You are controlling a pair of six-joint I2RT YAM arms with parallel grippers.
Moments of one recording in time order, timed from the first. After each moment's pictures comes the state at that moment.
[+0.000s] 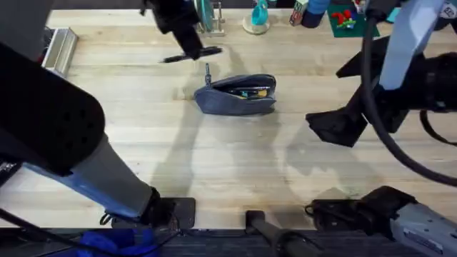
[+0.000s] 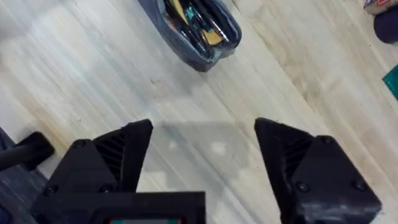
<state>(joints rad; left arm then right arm) -0.21 1.84 1.96 -1.59 0.24 0.94 0.46 0.96 1.18 -1.17 -0.11 -0.42</state>
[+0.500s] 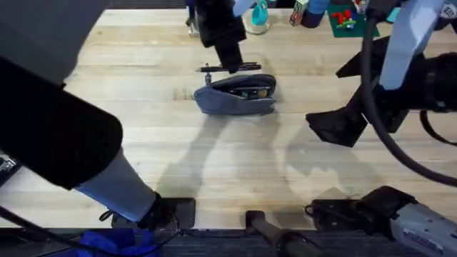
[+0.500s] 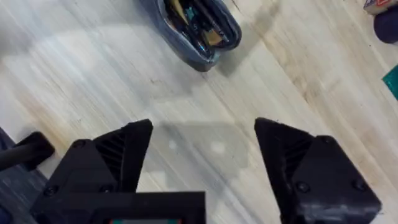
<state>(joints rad) -0.44 1.84 1.96 -1.58 0.27 0.89 0.46 0.96 1.18 -1.17 -0.11 -0.42</state>
